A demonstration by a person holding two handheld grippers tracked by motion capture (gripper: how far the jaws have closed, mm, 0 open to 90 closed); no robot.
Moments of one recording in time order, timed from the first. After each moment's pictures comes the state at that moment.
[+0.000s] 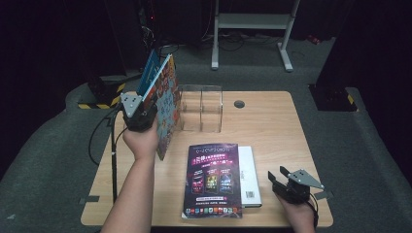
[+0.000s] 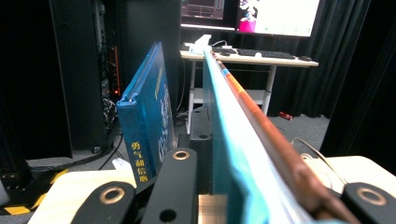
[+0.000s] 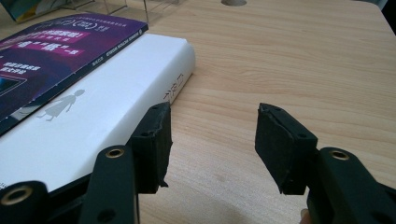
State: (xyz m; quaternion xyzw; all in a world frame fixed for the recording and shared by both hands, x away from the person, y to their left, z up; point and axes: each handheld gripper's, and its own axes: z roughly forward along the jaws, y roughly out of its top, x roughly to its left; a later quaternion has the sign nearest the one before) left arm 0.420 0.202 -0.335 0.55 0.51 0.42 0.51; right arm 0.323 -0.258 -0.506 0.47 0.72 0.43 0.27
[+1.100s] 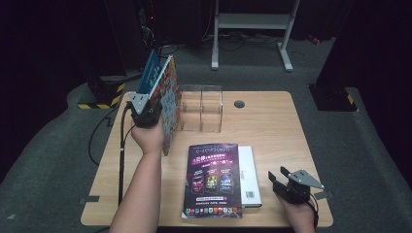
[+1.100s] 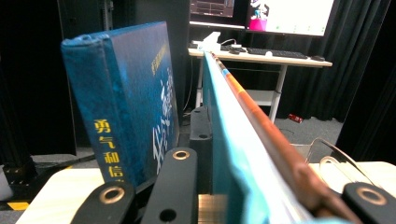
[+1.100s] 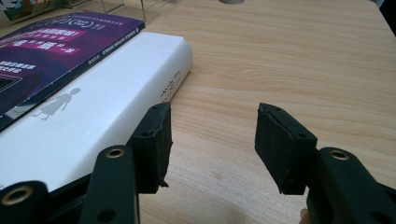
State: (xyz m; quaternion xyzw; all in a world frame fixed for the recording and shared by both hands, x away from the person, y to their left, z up) left arm 0.449 0.197 -0.362 0.53 0.52 0.43 0.51; right arm 0.323 -0.259 -0.507 0.47 0.72 0.43 0.27
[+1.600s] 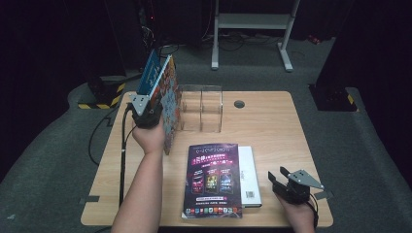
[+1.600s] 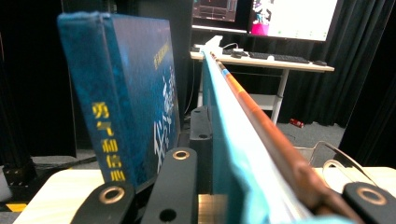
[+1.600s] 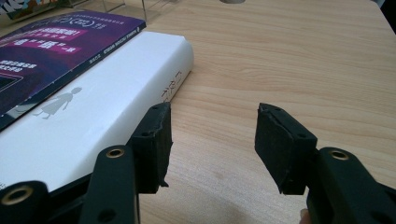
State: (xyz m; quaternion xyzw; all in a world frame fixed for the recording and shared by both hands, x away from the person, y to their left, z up) left arm 0.450 0.197 -0.369 0.52 0.52 0.43 0.52; right arm 0.323 -0.259 -0.508 0.47 0.72 0.43 0.27
